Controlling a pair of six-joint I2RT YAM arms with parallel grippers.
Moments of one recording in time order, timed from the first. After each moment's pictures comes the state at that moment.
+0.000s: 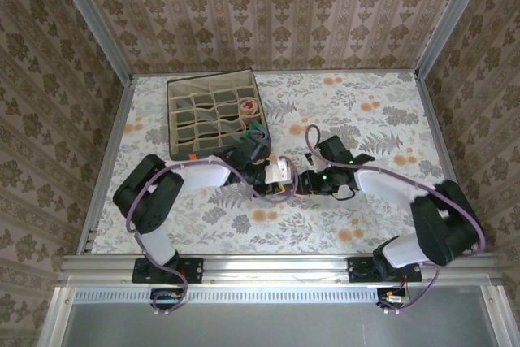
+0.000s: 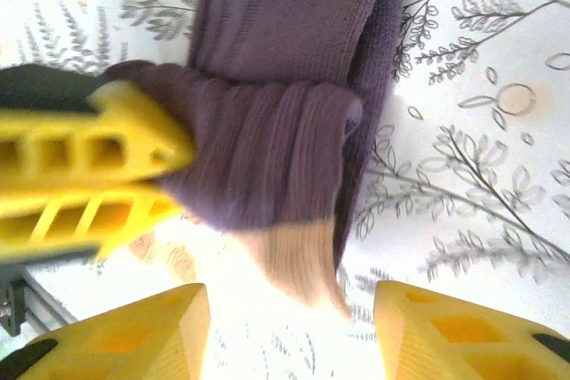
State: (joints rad) left arm -0.78 1.77 0.96 -0.19 0.60 0.66; right arm 0.47 1.38 0.74 -0.46 -0.41 0.43
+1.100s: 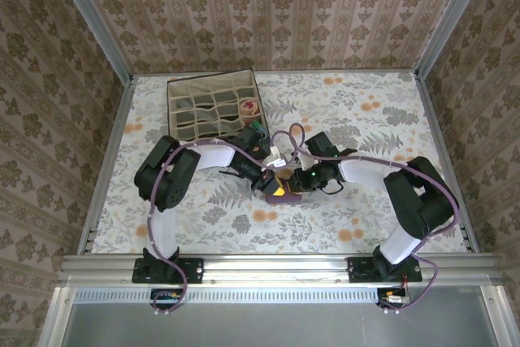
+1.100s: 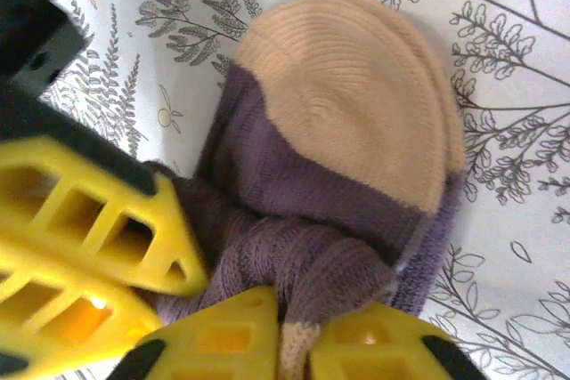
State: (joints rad) left arm -0.68 1.95 1.10 -0.41 0.98 0.49; right arm 0.50 1.66 0.85 -0.35 -0.49 0.34
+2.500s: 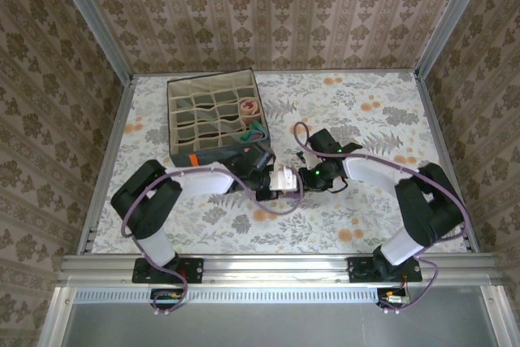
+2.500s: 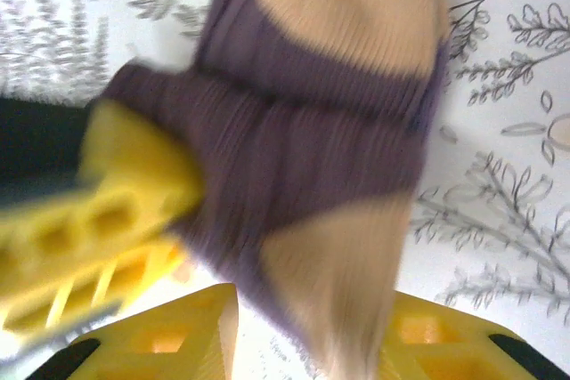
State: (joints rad) left arm -0.86 1.73 0.93 -0.16 0.40 0.68; right arm 0.49 1.54 0.88 -0.56 -0.44 0.36
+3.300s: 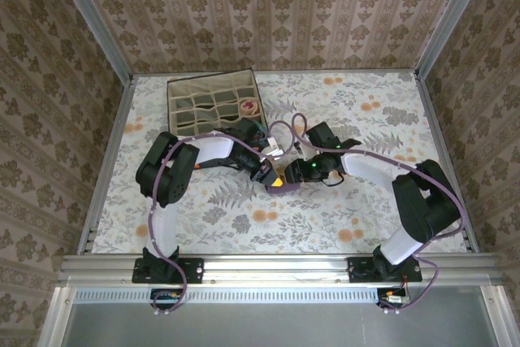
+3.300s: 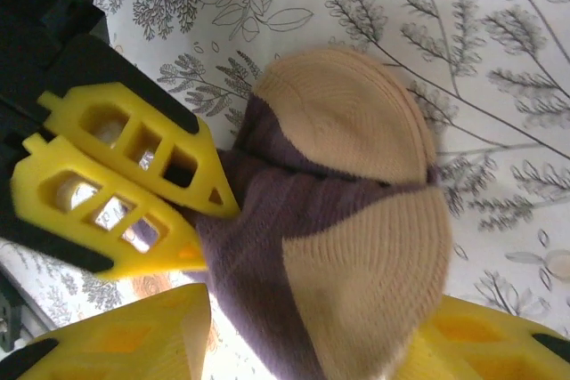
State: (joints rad) left arm -0.62 2.02 1.22 -0.52 0.98 0.45; right arm 0.49 1.62 0.94 -0.45 -0.43 0.34
